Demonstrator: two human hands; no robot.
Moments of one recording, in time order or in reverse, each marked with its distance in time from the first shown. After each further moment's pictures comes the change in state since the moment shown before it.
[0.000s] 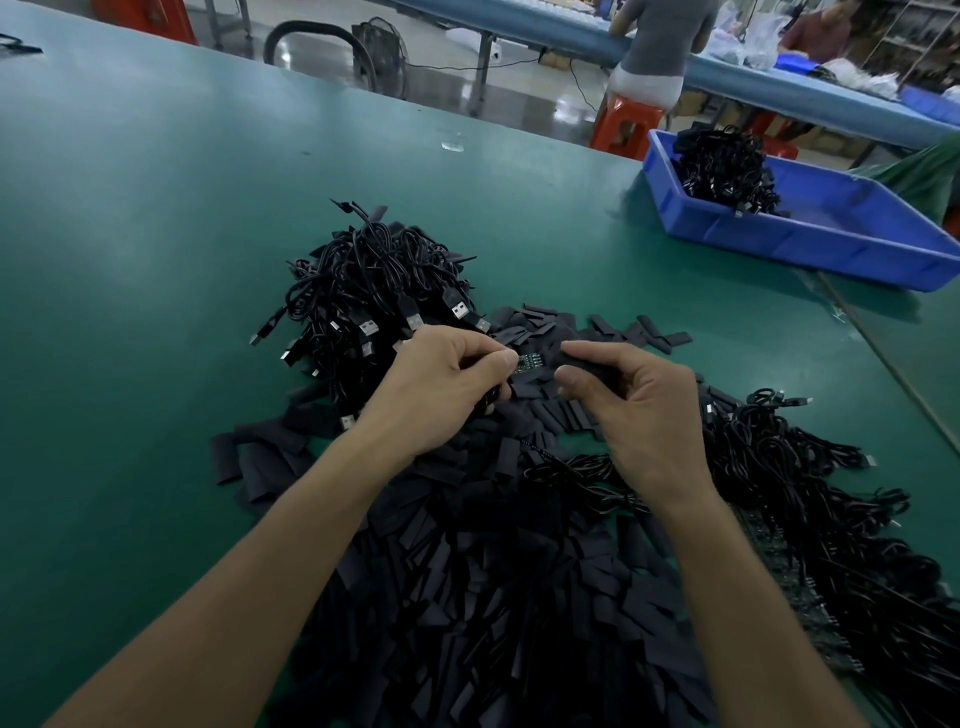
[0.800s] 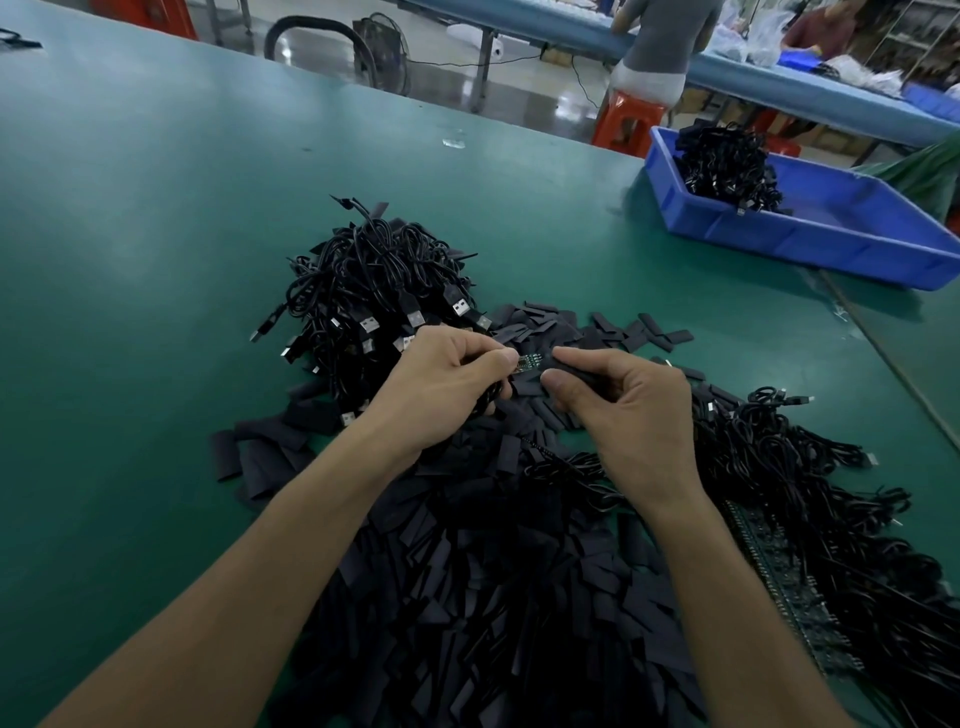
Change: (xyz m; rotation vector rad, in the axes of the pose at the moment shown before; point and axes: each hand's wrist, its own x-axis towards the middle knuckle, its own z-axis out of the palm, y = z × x) left_hand -0.002 0.000 0.002 -0.112 0.004 -0.094; right_hand -0.005 -0.001 0.008 0.000 0.021 0.001
